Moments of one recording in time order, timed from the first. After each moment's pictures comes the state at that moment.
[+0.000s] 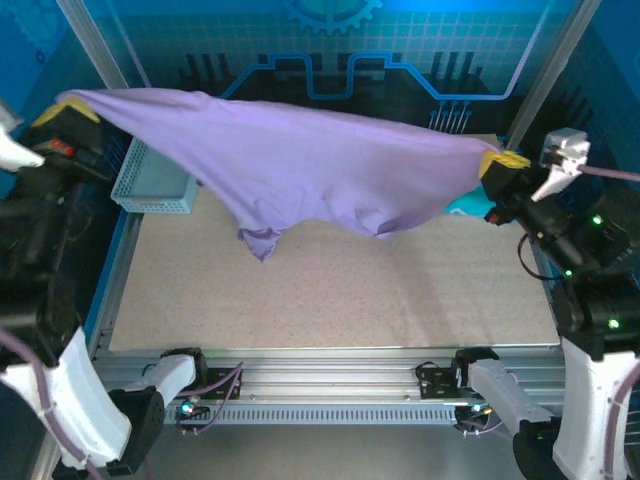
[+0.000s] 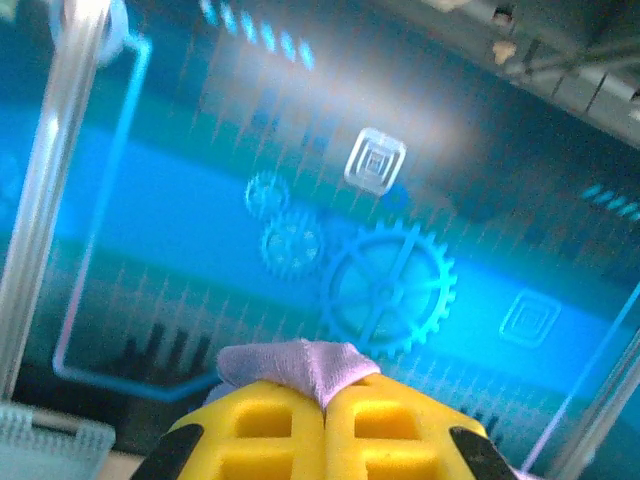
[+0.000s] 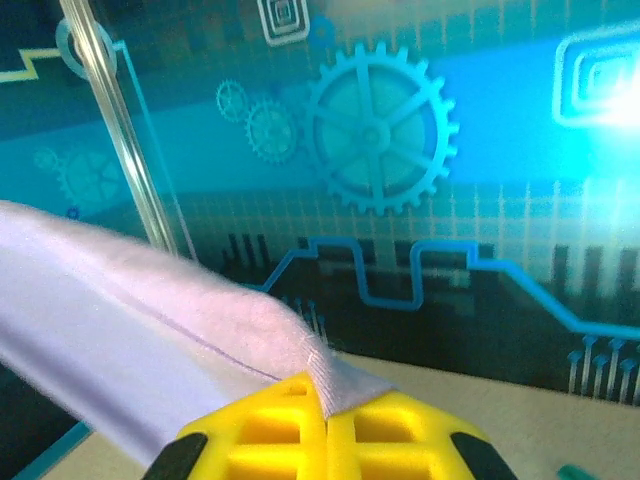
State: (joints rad) left arm 0.17 1.07 2.18 -0.85 0.15 -0.44; right arm 0.05 0.86 1.65 -0.75 -0.35 0.17
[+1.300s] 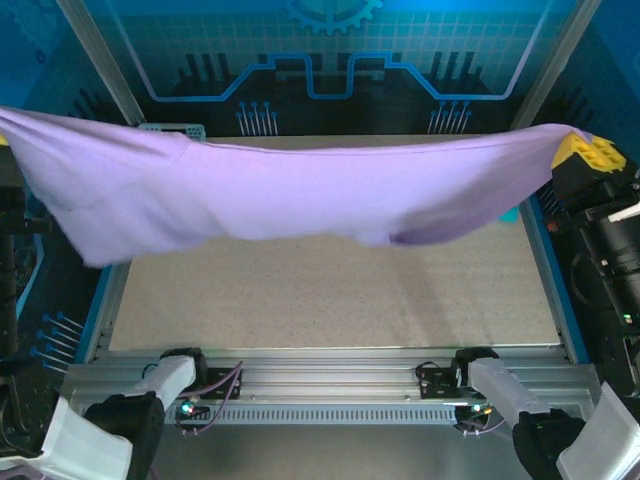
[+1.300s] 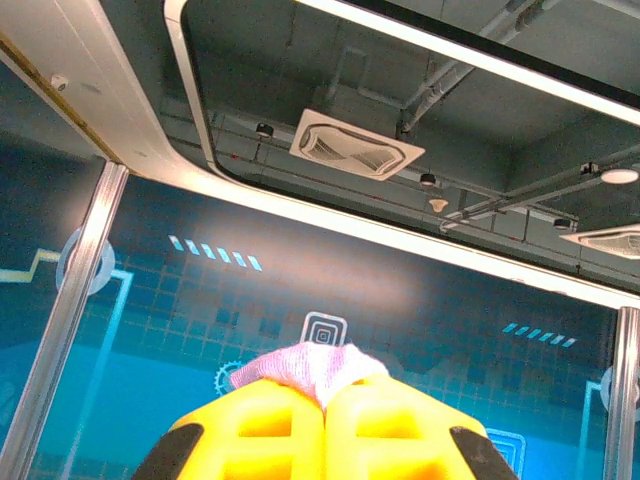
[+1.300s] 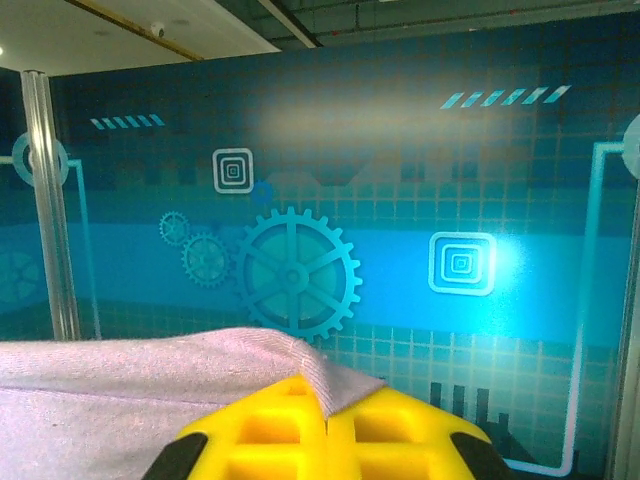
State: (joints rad) left arm 0.17 1.04 2.42 -0.75 0.11 -0.37; right arm 0.05 0.92 2.07 -0.87 -0.16 0.06
